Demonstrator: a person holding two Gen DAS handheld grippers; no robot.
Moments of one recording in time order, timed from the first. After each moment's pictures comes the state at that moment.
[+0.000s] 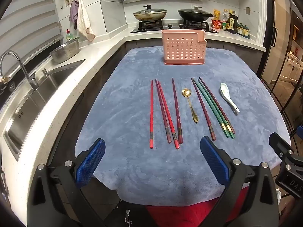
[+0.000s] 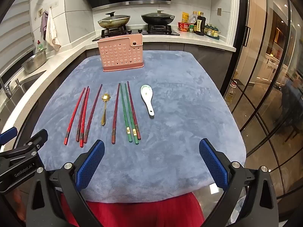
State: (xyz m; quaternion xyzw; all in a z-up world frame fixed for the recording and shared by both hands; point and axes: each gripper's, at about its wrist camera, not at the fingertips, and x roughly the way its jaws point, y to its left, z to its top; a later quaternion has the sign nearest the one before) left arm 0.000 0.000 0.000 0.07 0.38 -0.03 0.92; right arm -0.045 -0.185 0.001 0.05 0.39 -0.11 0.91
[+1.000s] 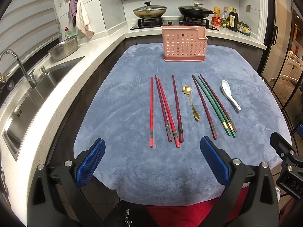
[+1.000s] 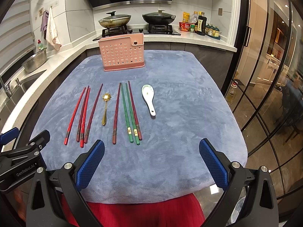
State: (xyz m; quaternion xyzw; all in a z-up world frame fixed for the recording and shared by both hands) left arm 0.004 -0.001 -0.010 0.07 0.40 -0.03 0.91; right arm -0.043 -0.182 0.001 0.05 0.39 -0.11 0.91
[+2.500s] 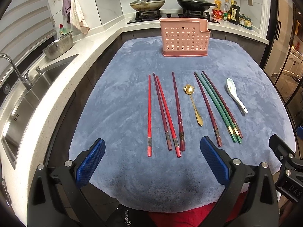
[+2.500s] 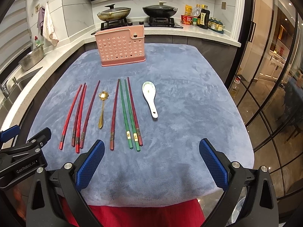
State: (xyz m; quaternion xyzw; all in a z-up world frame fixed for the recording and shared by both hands) left arm 0.042 -0.007 -0.015 0.08 0.42 -0.03 0.90; right arm -0.011 -0.188 -0.009 0.06 0.41 -0.11 0.90
